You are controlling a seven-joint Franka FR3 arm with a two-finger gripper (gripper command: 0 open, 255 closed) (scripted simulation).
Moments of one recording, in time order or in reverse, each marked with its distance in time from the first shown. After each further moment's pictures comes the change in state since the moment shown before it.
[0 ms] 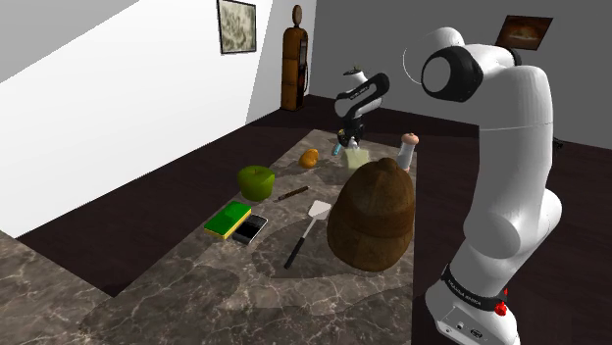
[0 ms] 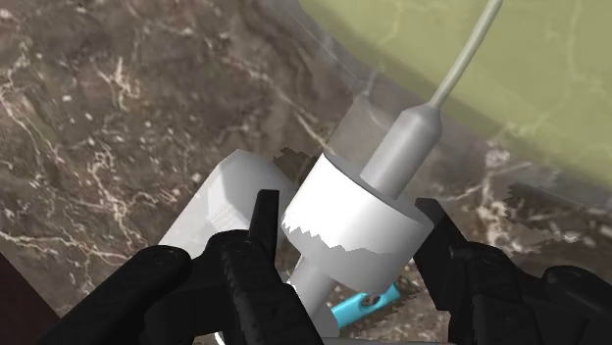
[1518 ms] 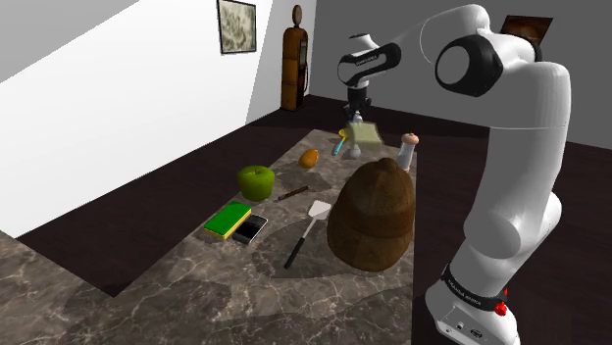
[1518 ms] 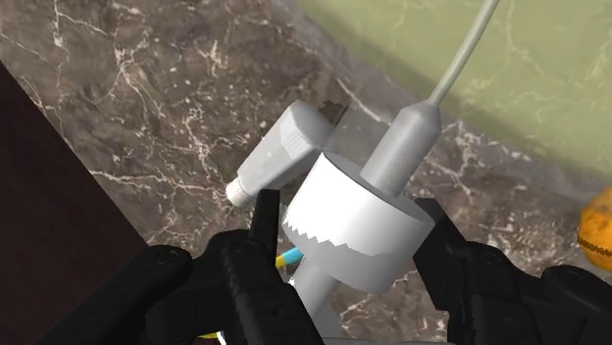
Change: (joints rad) arm 0.005 -0.104 0.001 0.159 0.013 -0.257 -0.057
